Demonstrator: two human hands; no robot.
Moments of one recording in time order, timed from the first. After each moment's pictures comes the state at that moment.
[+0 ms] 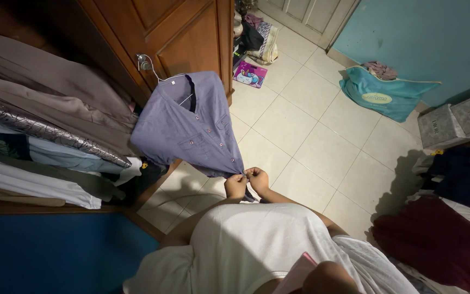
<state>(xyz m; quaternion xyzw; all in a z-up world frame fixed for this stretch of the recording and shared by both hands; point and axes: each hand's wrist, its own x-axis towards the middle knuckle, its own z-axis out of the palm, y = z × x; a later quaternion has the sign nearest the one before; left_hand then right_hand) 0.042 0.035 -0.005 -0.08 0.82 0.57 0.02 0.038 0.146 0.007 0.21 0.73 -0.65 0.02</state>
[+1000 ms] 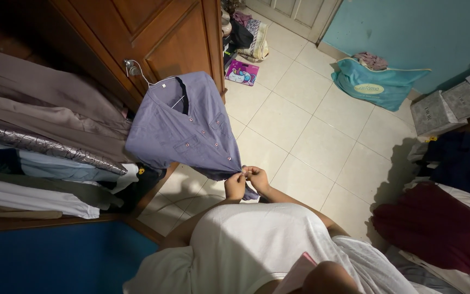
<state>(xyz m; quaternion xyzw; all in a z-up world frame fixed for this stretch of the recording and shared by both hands) 0.045 0.035 -0.006 -0.03 0.82 0.57 0.02 0.042 0.155 0.007 0.18 0.60 -0.77 0.05</state>
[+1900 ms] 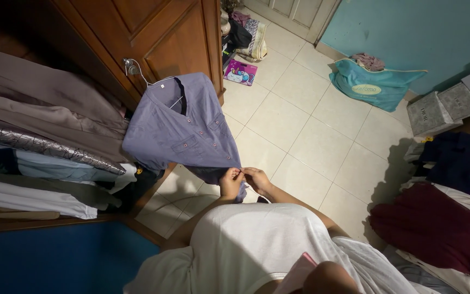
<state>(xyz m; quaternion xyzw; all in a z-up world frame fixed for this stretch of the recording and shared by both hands) 0.030 0.022 -0.006 0.04 0.73 0.69 0.02 0.039 0.168 0.010 0.22 0.41 -0.87 0.18</state>
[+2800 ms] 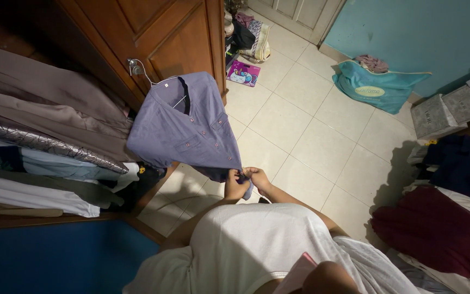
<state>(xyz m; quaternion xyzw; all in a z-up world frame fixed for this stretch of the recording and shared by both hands) 0.038 0.026 0.008 0.06 0.77 0.63 -0.02 0.033 0.159 0.011 0.18 0.59 -0.77 0.15</state>
